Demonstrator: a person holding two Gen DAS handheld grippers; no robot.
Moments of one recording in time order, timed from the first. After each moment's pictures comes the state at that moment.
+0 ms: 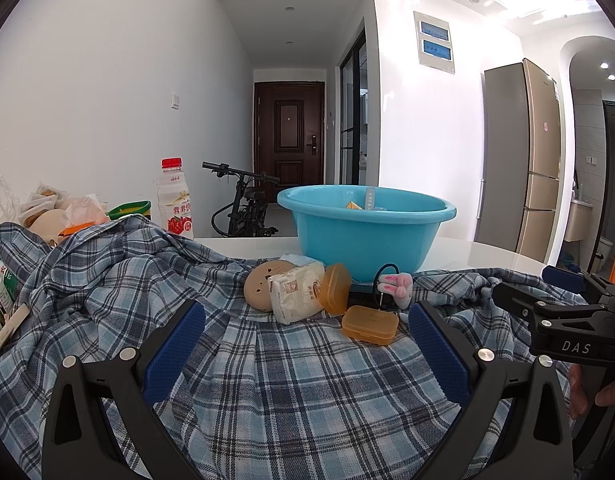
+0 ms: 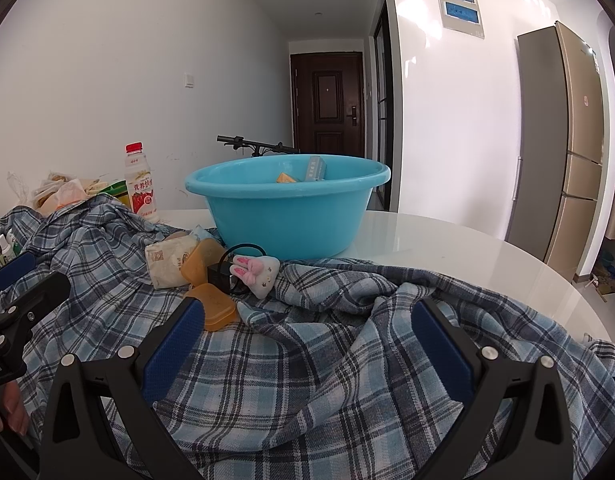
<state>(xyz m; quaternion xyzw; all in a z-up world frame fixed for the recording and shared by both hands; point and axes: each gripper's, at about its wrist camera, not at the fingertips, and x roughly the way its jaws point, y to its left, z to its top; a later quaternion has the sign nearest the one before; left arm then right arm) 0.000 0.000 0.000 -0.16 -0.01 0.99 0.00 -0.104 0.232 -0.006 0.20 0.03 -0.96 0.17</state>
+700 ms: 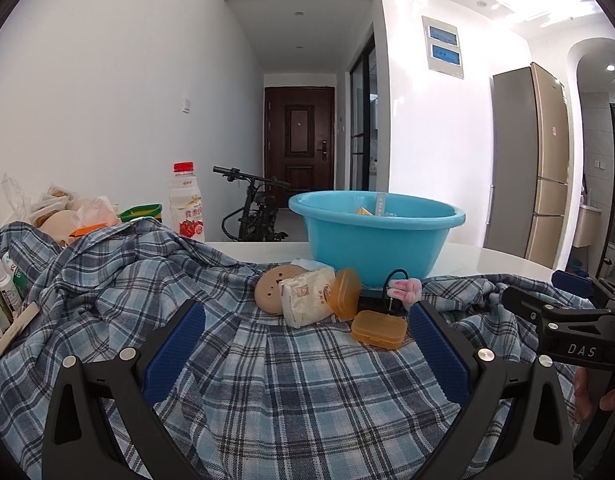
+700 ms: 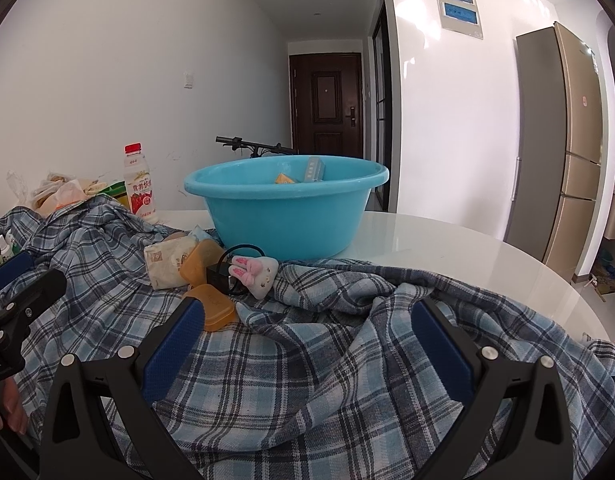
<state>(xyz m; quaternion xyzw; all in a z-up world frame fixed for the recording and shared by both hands) 0.007 0.000 0.002 -0.14 -0.01 0.99 -0.02 -0.100 0.233 -0.004 0.19 0.02 -0.97 0.15</state>
